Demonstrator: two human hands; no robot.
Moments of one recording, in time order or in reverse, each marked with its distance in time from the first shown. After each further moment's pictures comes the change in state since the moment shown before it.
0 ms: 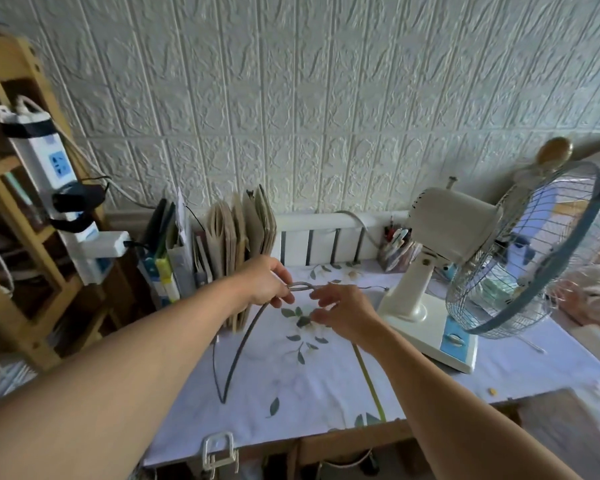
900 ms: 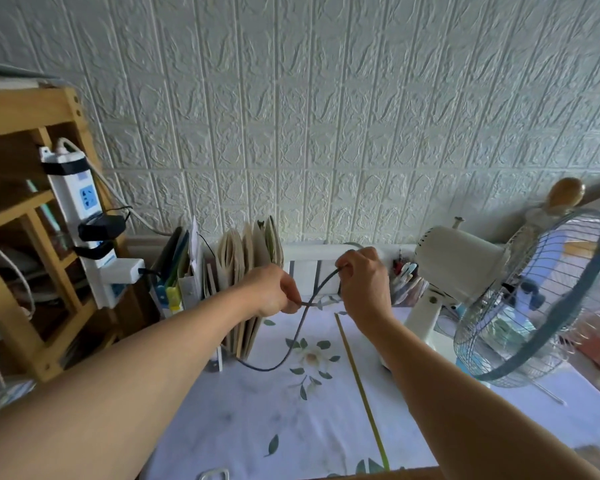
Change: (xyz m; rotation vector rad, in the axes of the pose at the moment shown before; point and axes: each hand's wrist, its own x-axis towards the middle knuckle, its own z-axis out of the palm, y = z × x) left_hand 0.000 0.032 -0.020 0.224 0.081 0.072; right_hand 0.026 -0.057 -0.045 -0.191 0.562 -0.395
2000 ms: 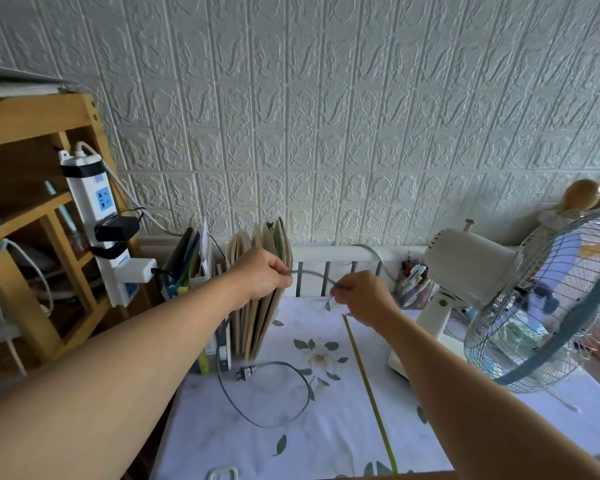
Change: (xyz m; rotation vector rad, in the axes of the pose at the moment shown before) left_hand 0.002 -0.012 -0.024 -0.222 0.207 -0.017; right_hand 0.005 0.011 0.005 0.098 -0.474 0.214
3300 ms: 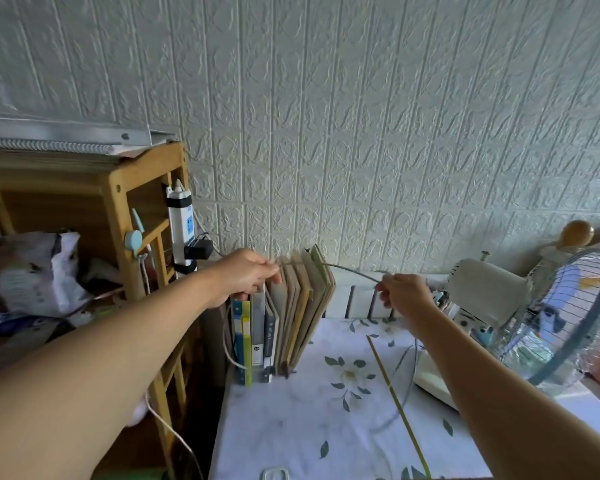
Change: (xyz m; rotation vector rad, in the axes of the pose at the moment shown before) left_hand -0.077 -0.036 -0.130 -0.161 -0.131 0.073; right_hand -0.055 -0.090 -0.007 0.357 0.225 0.219
